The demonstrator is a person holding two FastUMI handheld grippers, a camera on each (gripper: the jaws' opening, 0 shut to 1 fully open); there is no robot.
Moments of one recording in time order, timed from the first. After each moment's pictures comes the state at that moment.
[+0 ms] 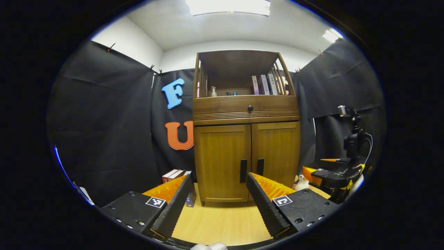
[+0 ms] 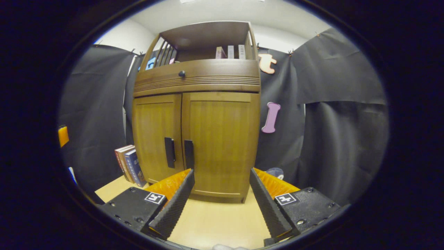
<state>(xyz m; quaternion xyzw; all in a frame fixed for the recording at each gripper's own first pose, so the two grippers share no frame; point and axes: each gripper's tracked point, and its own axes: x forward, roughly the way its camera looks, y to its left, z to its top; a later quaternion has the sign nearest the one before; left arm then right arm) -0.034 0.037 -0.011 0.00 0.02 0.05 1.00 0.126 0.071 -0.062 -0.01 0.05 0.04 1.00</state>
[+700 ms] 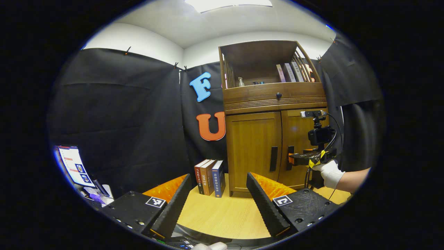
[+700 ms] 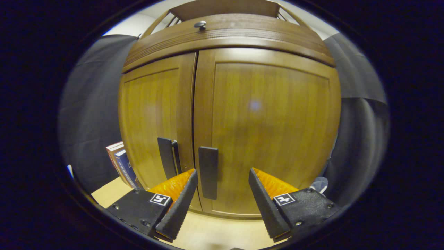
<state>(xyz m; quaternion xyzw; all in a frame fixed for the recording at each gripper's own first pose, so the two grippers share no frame) -0.069 0.078 -0.032 0.02 0.06 0.18 0.98 0.312 0.172 -0.112 -0.03 0.12 0.10 0.99</state>
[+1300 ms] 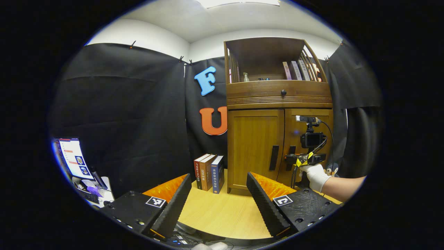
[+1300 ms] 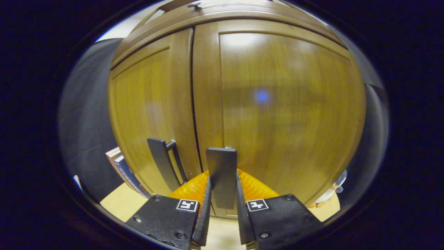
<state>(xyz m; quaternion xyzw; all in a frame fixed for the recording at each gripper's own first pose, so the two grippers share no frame) -0.058 0.068 -0.036 -0.02 0.07 0.18 0.98 0.346 0.199 -0.128 0.02 0.16 0.11 0.98</state>
